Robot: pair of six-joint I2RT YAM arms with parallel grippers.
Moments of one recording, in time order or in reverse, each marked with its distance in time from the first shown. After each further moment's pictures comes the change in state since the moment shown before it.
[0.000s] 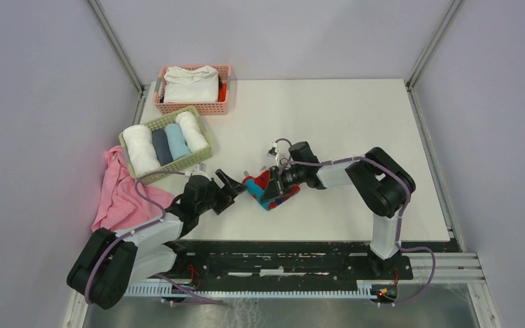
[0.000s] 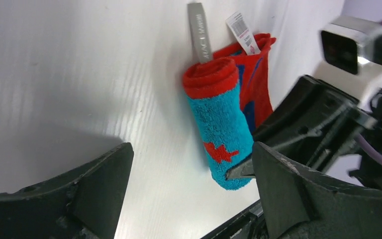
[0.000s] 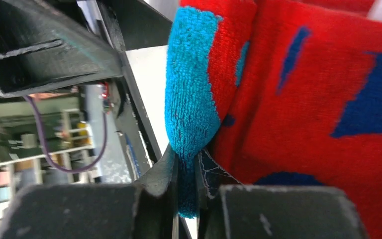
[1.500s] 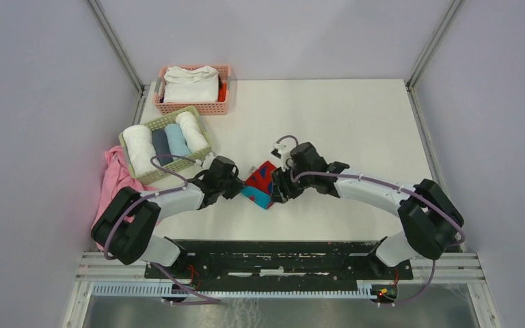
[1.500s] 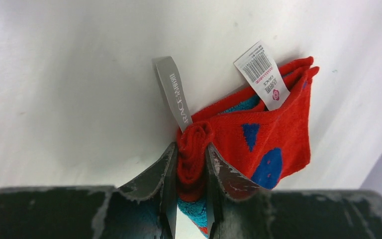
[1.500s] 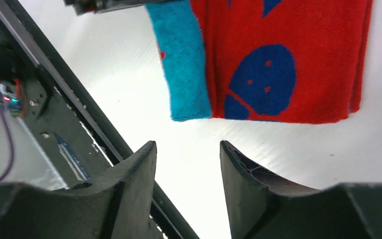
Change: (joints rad) left arm -0.098 0.361 0.326 -0.202 -0.214 -0.077; right arm 0.059 -0.373 -0.035 -0.372 0.414 -0.141
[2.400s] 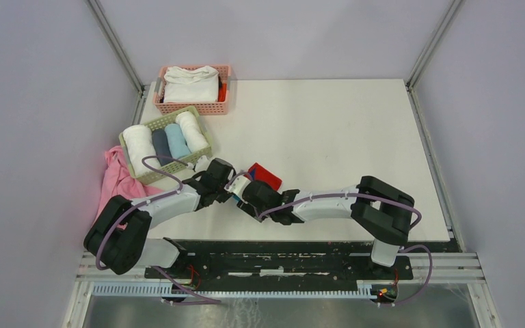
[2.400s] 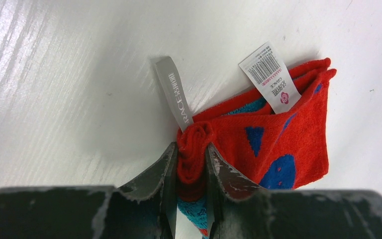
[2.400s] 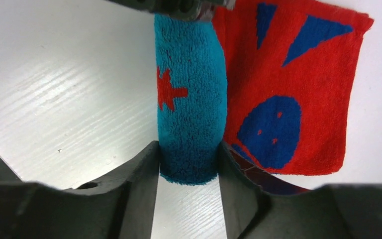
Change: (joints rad) left arm -0.005 -0.095 0.006 -0.225 -0.132 -0.009; right arm 0.460 0.265 0.114 0.174 0.689 -0.315
